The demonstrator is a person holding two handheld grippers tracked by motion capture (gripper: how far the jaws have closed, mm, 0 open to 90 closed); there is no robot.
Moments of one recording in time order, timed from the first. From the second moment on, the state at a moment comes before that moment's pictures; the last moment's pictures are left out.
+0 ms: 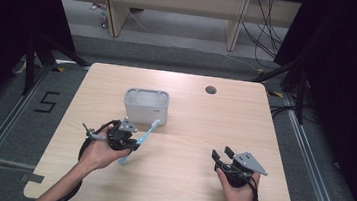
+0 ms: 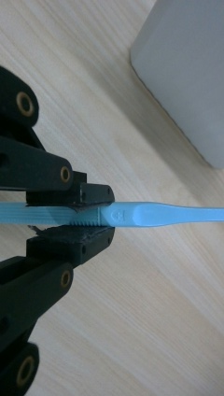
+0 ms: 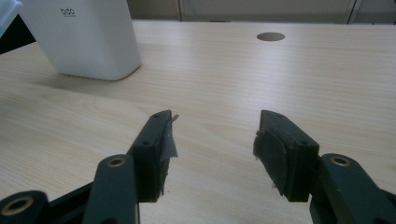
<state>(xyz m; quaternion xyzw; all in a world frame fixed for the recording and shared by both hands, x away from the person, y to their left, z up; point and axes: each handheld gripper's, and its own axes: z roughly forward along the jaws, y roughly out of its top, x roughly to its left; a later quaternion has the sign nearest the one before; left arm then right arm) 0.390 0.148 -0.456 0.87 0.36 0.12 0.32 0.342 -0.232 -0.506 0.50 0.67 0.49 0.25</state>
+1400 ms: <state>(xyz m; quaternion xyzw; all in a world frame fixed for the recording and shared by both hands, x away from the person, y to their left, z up) 0.387 0.173 -0.450 0.80 0.40 0.19 0.41 0.346 -0.231 -0.510 0.47 0.67 0.50 0.27</state>
